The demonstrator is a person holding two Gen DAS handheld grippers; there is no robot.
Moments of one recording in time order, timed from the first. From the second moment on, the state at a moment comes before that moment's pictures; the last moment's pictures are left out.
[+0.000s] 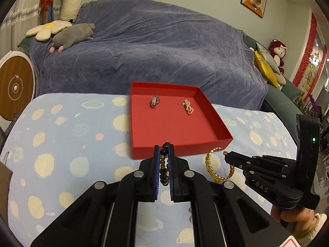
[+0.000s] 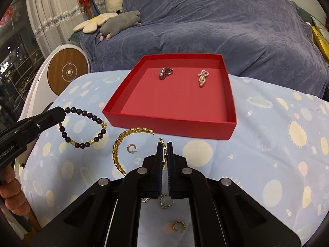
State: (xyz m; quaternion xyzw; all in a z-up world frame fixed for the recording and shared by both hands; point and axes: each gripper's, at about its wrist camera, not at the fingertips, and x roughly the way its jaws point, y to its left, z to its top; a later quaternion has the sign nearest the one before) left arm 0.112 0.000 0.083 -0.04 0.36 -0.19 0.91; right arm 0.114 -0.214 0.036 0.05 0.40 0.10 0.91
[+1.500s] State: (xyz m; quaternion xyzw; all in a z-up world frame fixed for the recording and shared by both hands) left arm 0.159 0.011 0.074 -0.03 0.37 -0.12 0.92; right arm 0.110 -0.255 0.073 0.06 0.36 0.05 0.93
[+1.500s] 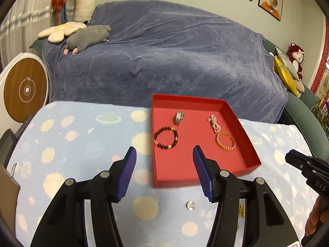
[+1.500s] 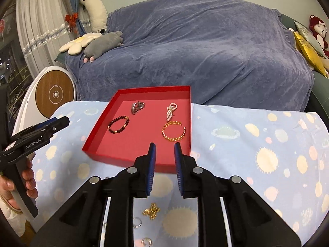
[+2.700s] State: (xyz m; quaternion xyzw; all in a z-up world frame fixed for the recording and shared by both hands) left arm 0.065 -0.093 -0.045 0.10 0.44 -0.25 0.86; right arm 0.044 -0.252 -0.008 0.06 0.44 0.05 0.89
